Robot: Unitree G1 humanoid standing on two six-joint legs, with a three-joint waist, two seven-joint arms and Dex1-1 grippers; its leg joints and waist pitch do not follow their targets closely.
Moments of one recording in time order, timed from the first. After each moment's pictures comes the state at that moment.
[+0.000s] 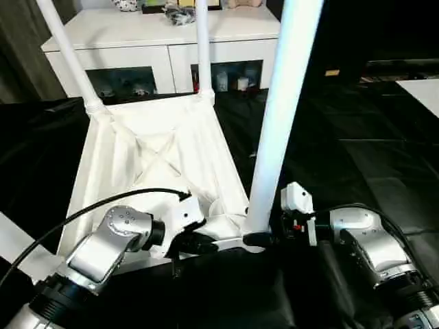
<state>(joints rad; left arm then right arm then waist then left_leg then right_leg) -0.32 0.53 -0.40 0.01 -0.12 0.50 -1.10 -0.35 -0.43 0.25 0.32 0.20 0.07 1.20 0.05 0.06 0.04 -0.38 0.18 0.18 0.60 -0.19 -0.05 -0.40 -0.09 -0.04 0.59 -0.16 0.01</state>
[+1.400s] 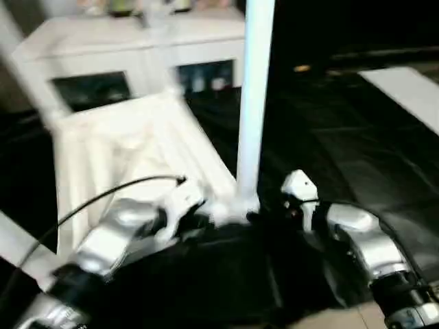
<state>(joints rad) -0.36 0.49 -0.36 0.11 -0.09 0.46 -1.02 -0.36 -0.39 0.20 0.38 0.13 0.06 1.01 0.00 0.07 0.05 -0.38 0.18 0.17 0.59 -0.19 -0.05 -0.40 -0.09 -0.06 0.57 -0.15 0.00</state>
